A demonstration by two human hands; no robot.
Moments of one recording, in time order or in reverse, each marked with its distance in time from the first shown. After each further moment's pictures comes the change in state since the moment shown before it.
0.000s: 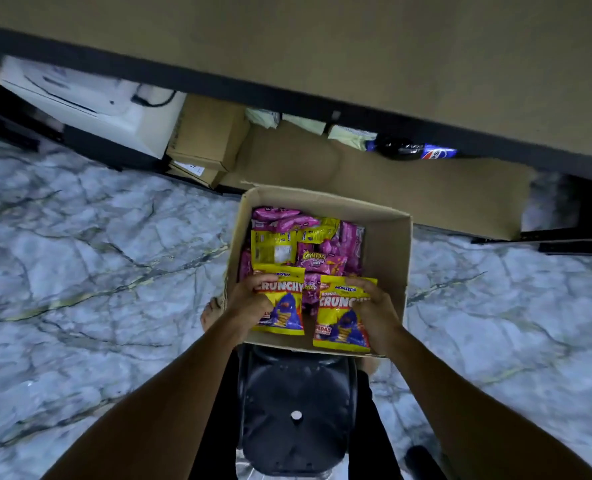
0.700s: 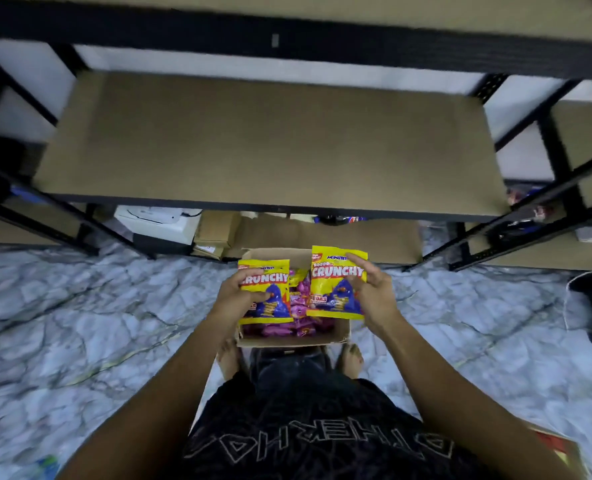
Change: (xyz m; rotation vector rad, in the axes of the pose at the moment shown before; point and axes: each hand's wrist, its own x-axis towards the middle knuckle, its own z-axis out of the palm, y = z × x) left_hand -0.297 0.130 -0.051 -0.072 -0.035 0.304; right_hand -0.310 -0.141 -0.087 0.171 0.138 -0.443
